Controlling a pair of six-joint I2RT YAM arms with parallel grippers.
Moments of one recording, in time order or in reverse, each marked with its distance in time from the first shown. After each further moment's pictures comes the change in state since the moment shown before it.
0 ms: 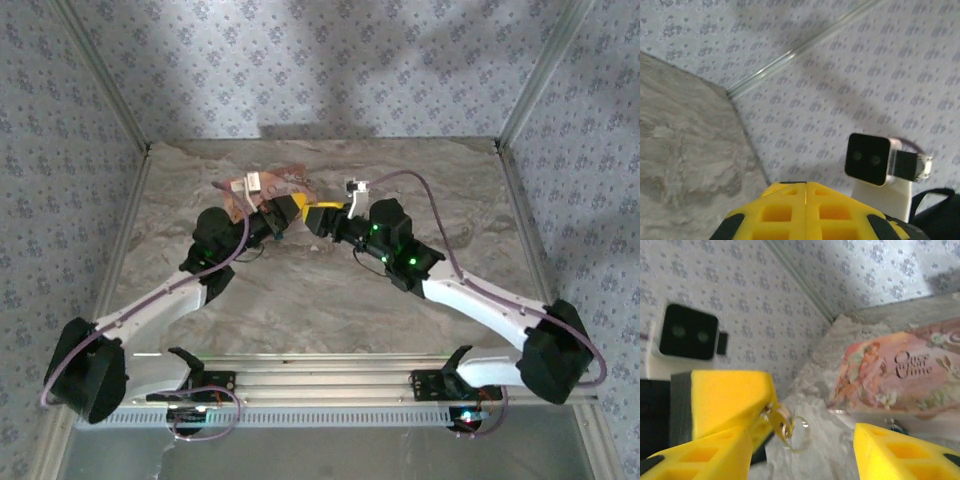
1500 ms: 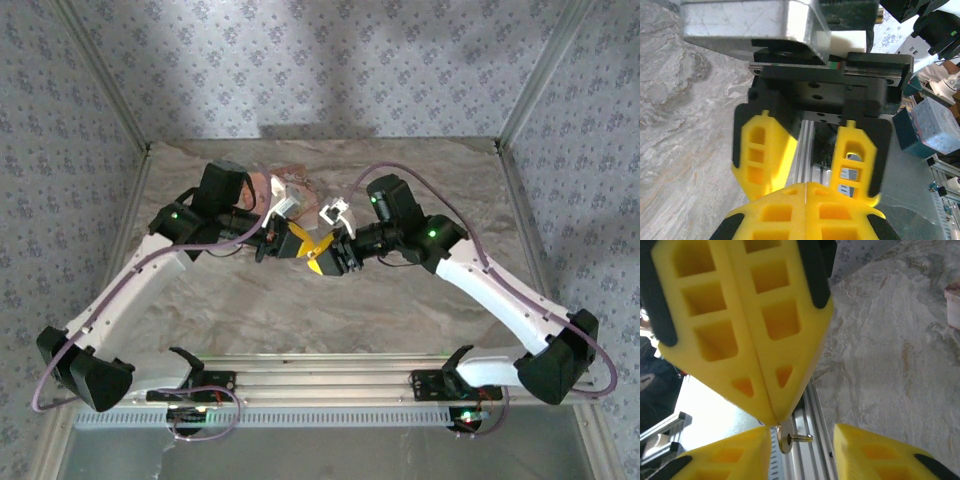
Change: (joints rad) left arm 0.000 0.086 0.626 -1.357 0.581 1.156; right arm -0.062 0.031 0.335 -0.799 -0.699 -0.552
